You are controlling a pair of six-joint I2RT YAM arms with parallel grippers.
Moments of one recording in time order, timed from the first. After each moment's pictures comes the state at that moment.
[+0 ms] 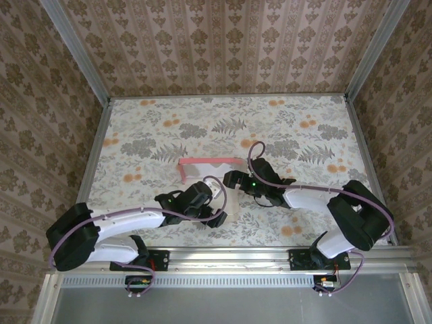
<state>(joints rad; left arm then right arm) -1.07 1.25 0.56 -0.25 -0.04 -0.32 0.67 1.50 0.62 0.17 -0.13 0.92</state>
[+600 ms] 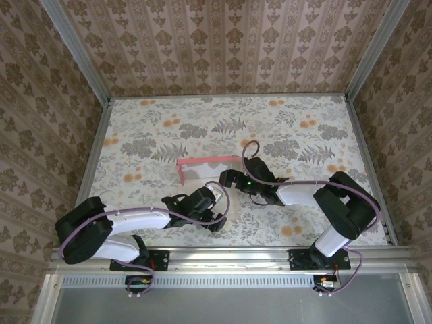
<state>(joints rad) -1.10 1.33 0.52 -0.19 -0.08 -0.36 0.67 1.62 0.65 0.29 -0.13 0.88</state>
